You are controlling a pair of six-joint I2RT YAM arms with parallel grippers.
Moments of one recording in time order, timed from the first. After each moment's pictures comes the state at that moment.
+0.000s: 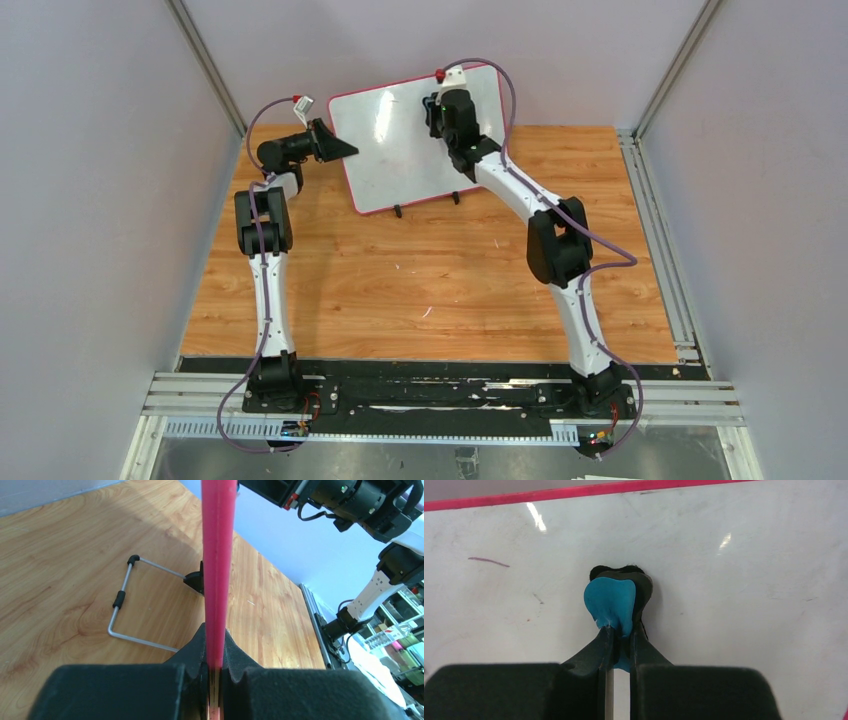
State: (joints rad) left arm 0.14 2.71 2.06 1.51 1.43 -1.49; right arm 0.52 2.32 2.11 0.03 0.22 0.12
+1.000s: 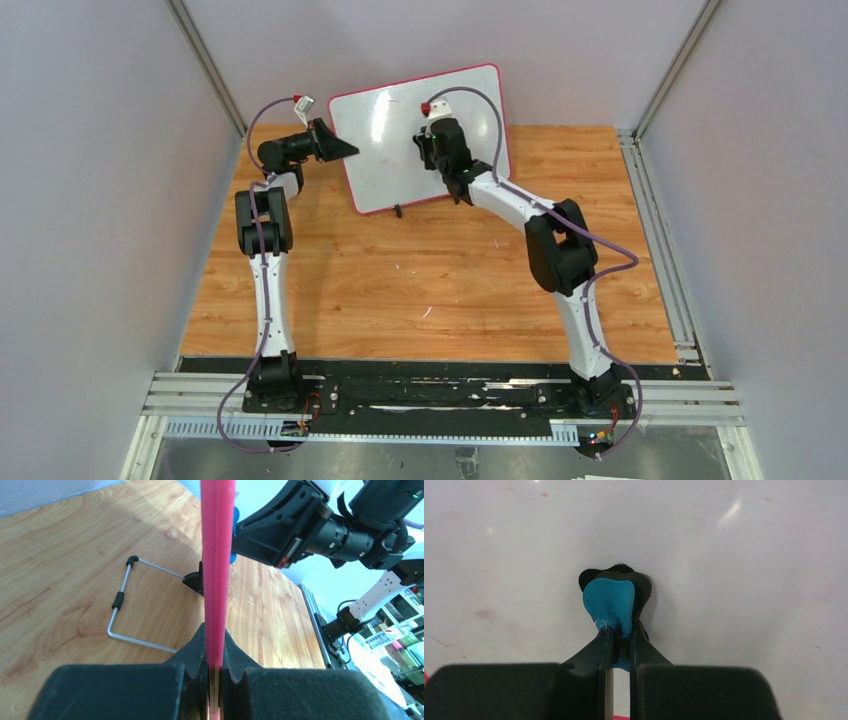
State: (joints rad) left arm 0.14 2.71 2.06 1.51 1.43 -1.49; right arm 0.60 2.26 1.86 0.08 0.22 0.07
